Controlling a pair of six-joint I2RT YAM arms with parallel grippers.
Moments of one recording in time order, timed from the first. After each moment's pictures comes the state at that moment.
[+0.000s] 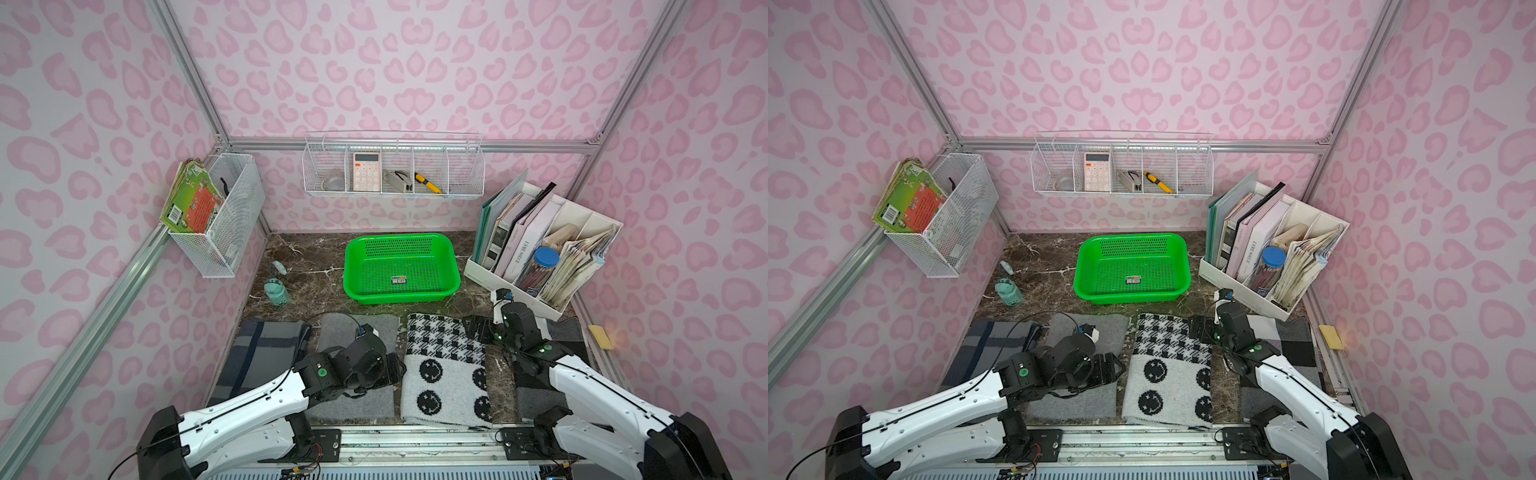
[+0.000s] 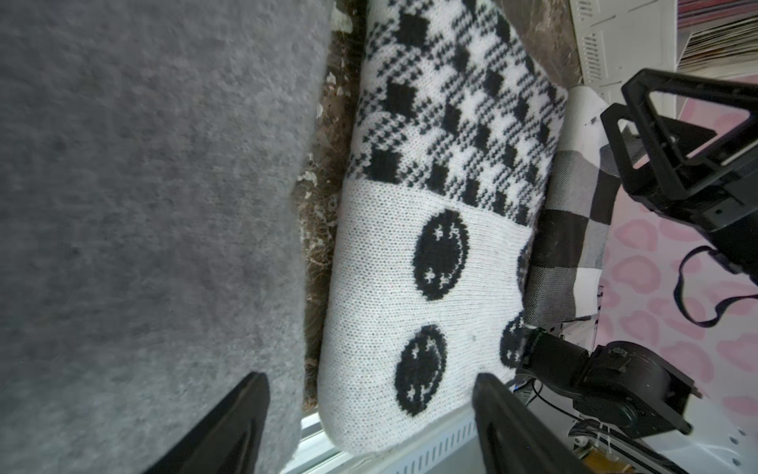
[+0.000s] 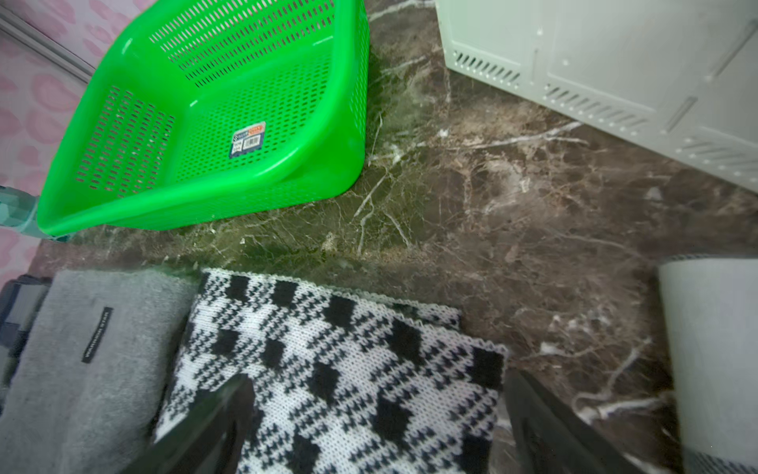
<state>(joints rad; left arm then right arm) -0.99 0.98 0.65 -0.56 0.03 -1.14 0.48 1.06 0.47 -0.09 -0.02 0.52</state>
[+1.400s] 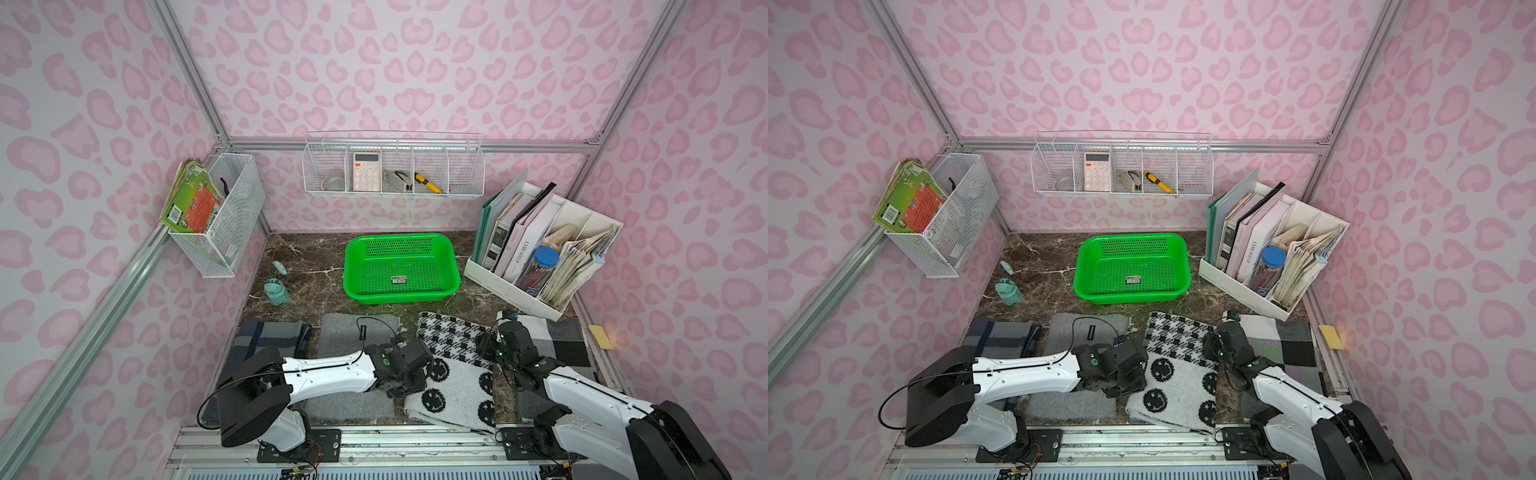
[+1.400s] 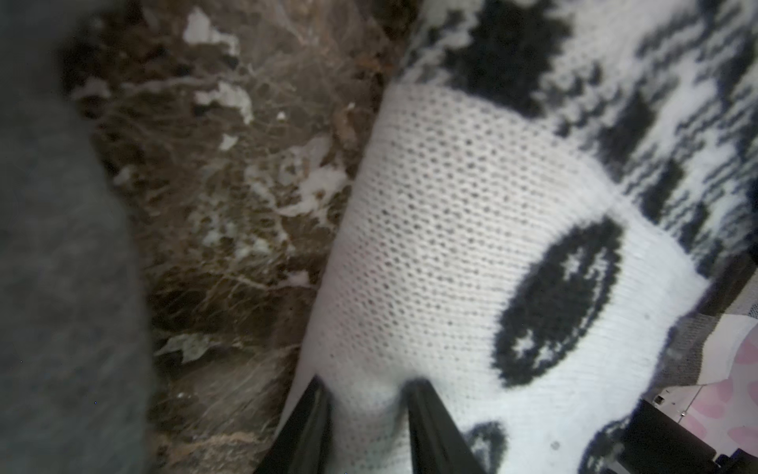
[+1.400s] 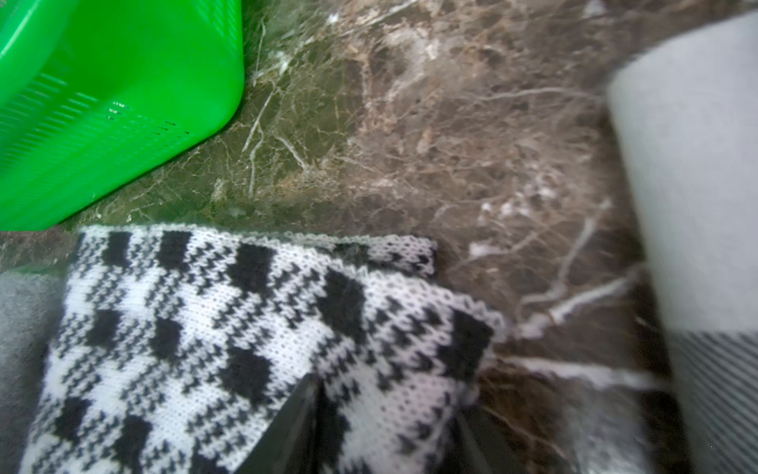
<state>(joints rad) -1.08 1.52 0.84 -0.46 0.04 -1.27 0.48 1.02 0.23 0.02 0.07 0.68</state>
